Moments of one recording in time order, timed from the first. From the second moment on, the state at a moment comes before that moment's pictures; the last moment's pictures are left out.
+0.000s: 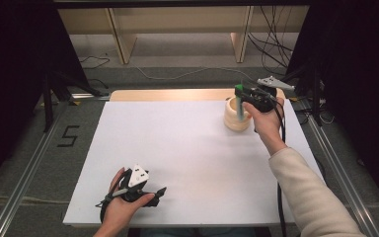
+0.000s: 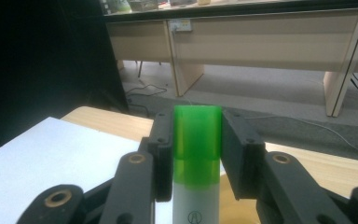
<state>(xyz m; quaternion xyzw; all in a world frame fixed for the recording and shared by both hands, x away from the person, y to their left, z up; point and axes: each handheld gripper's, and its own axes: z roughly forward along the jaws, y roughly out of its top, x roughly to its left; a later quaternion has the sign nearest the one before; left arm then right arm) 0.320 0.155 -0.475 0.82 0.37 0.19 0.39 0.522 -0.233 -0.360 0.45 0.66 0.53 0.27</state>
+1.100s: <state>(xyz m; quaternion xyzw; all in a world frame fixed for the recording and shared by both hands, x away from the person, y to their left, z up) 0.320 0.155 -0.476 0.82 0.37 0.19 0.39 0.548 -0.235 -0.352 0.46 0.65 0.53 0.28</state>
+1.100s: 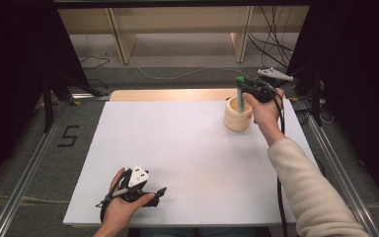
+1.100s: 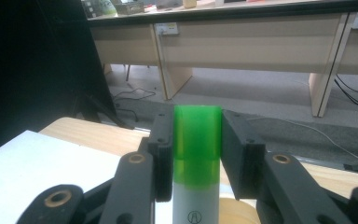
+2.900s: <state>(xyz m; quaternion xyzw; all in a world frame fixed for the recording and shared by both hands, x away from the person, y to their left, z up) 0.320 0.154 -0.477 0.82 0.37 0.18 0.39 0.574 -0.239 -0.384 0.48 0.66 0.48 0.31</state>
